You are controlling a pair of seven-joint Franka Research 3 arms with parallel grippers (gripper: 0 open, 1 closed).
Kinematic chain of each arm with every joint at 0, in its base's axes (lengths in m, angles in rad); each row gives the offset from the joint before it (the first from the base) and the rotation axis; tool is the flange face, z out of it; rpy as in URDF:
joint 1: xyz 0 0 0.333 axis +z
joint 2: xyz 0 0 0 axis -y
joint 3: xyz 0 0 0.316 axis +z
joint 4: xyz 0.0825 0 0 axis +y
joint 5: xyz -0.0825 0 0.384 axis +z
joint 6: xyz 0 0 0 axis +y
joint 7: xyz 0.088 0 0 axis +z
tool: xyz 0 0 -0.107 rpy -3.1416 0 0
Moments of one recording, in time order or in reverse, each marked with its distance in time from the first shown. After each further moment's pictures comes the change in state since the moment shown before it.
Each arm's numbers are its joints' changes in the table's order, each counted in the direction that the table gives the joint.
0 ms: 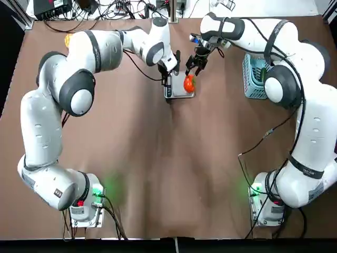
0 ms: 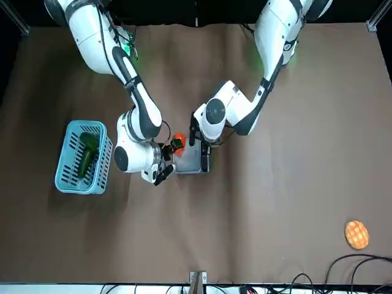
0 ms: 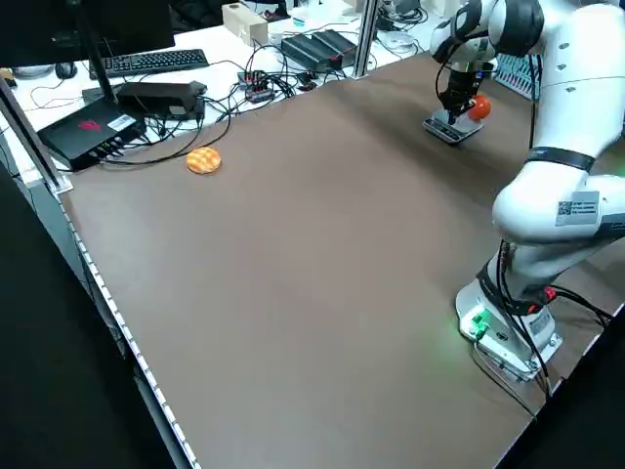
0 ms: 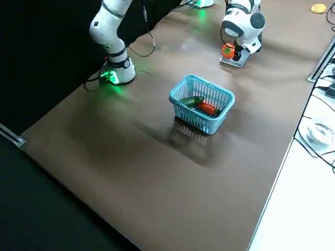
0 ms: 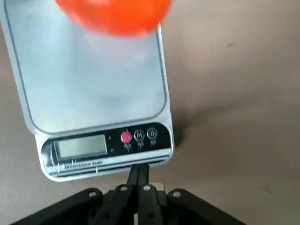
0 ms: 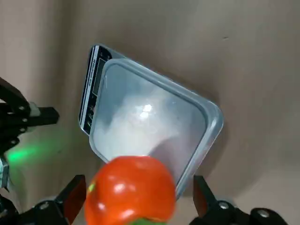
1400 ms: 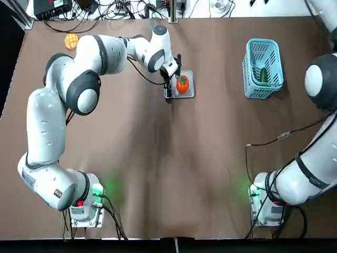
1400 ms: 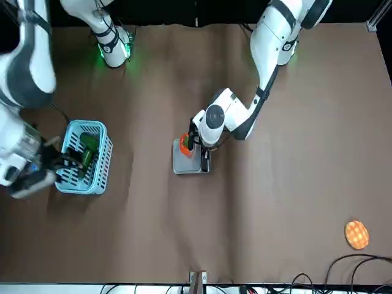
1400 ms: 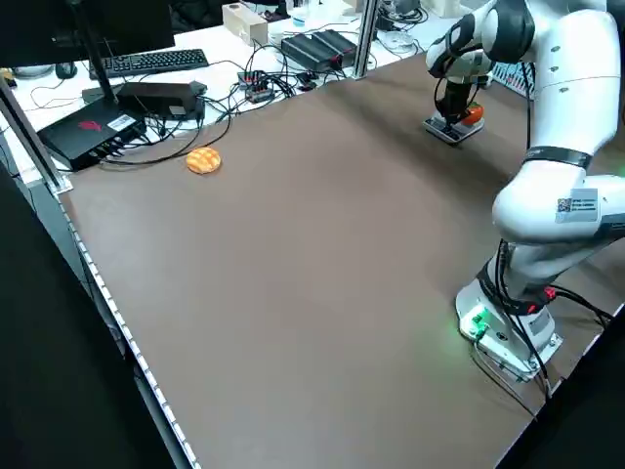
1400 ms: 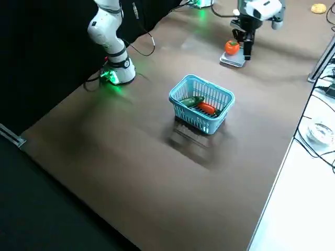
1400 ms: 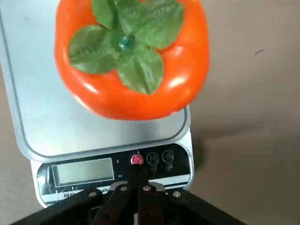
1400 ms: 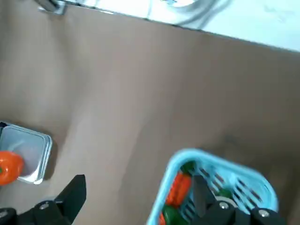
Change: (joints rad) left arm -0.006 -0.067 0.005 -0.006 0.000 -0.110 0.000; right arm -0.103 0.367 -0.389 -0.130 -0.368 0.201 -0.048
